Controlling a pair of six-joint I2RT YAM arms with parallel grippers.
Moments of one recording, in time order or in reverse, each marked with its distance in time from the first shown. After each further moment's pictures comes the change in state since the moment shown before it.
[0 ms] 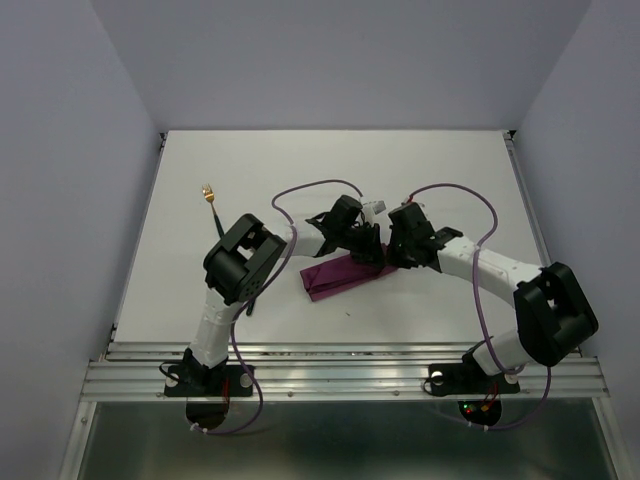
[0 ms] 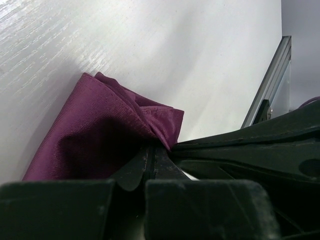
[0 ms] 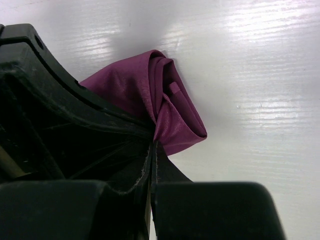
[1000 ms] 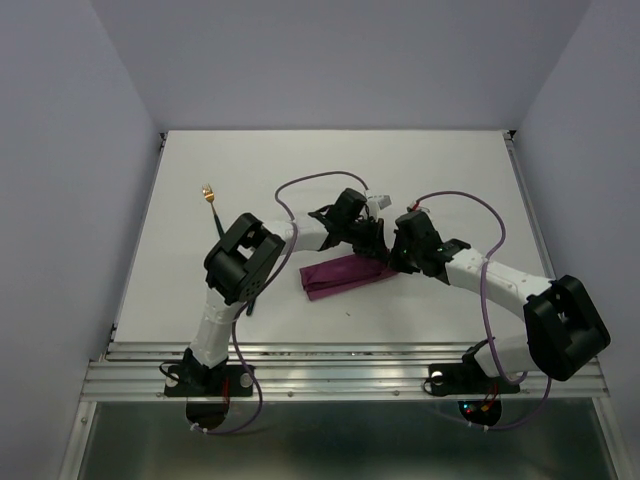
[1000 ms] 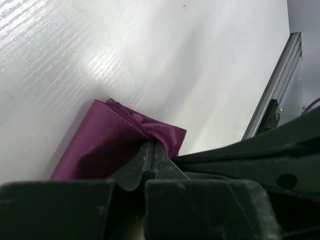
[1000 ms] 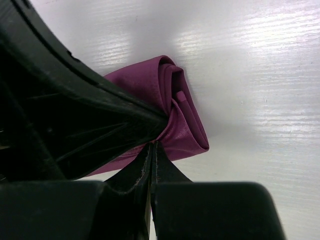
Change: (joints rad) left arm -0.001 -0.013 0.076 -0.108 -0.021 0.086; right arm 0.000 -0.094 -0.117 0.106 -0.020 0.020
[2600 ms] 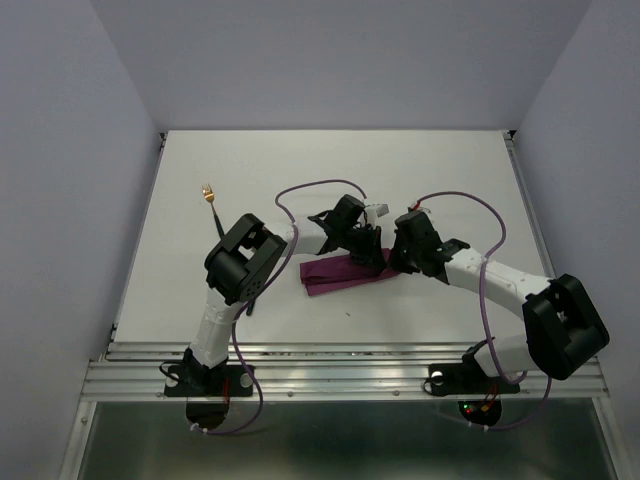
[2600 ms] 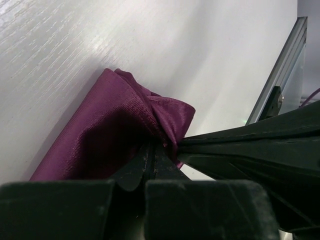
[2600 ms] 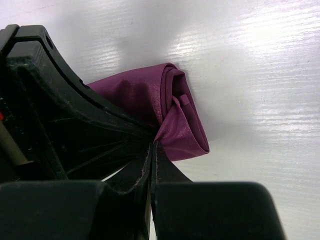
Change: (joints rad) left arm -0.005 0.018 -0.032 -0.018 0.032 -0.005; right arm 0.000 0.004 0.000 0.003 0.016 0.020
